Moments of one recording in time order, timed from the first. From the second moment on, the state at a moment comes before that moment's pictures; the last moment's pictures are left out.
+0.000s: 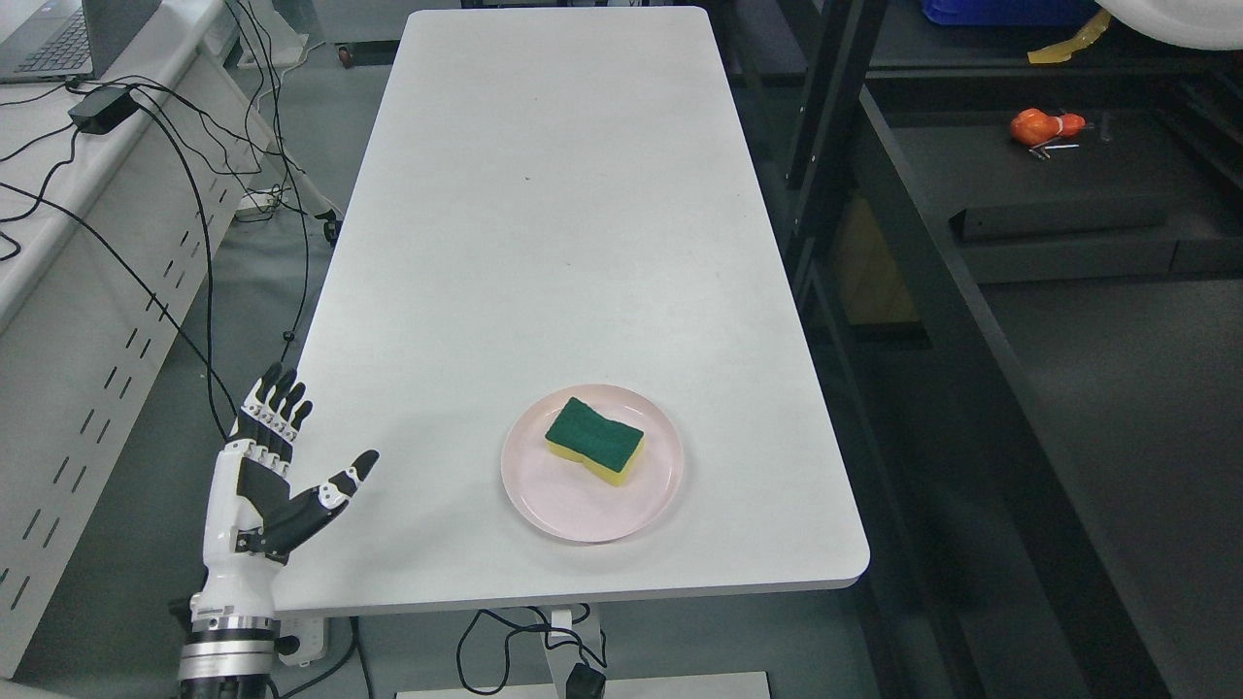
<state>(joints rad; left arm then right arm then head) 0.13 0.11 0.09 -1.76 0.26 -0.27 0.02 -0.07 0.00 -0.21 0.00 -0.11 0.08 -0.07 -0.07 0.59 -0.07</state>
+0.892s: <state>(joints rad) -0.10 0.24 0.06 -1.69 -0.22 -0.50 -0.26 -0.07 0.00 -0.21 0.00 -0.11 0.08 -0.07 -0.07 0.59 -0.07</state>
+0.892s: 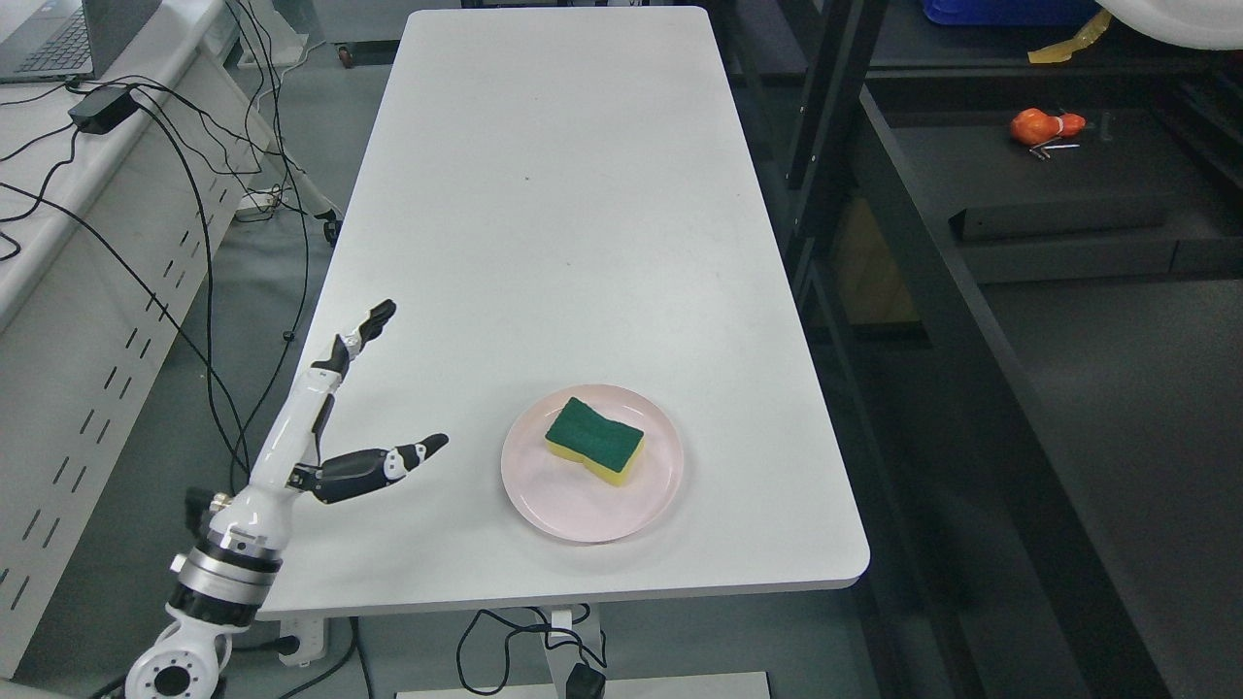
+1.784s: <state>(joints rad) -0.57 0.33 -0.26 -1.50 -0.98 -0.64 -0.43 -0.07 0.00 -0.21 0.00 -0.11 0.08 -0.07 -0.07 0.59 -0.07</state>
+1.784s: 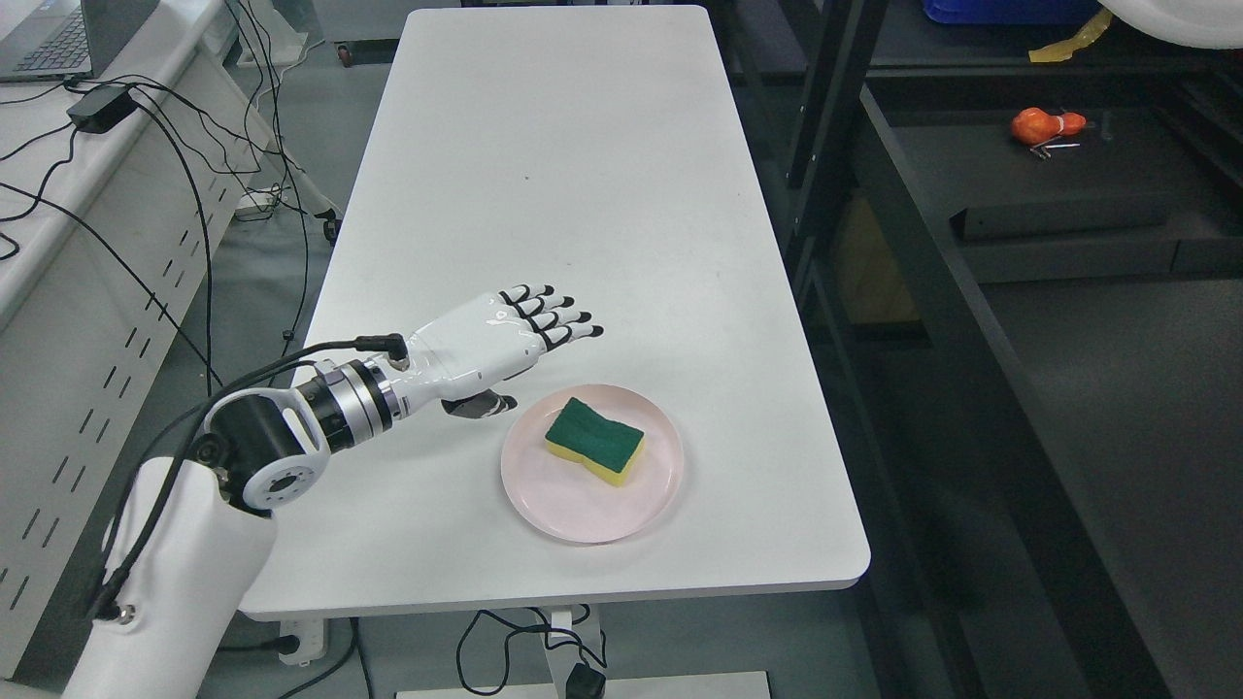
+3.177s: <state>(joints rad) -0.57 0.27 -0.37 -1.44 -1.02 -0.63 -0.54 -0.07 0.00 -0.21 0.00 -0.11 0.08 -0.07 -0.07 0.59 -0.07</state>
